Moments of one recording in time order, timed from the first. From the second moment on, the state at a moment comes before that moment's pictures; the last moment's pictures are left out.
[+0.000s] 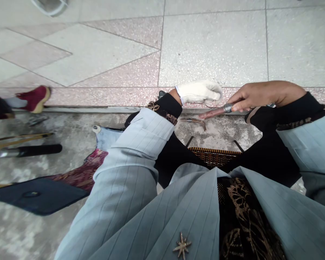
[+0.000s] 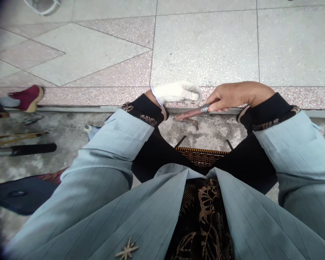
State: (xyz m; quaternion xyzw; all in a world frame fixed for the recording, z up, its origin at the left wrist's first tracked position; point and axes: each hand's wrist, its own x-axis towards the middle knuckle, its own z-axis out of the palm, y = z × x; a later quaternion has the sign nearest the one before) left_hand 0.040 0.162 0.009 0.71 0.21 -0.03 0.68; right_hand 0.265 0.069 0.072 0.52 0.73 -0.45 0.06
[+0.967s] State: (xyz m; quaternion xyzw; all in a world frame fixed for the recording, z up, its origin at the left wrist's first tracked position) left_hand 0.038 0.159 0.027 0.71 0.23 0.02 0.66; right_hand 0.275 0.065 0.085 0.50 0.72 -0.48 0.00
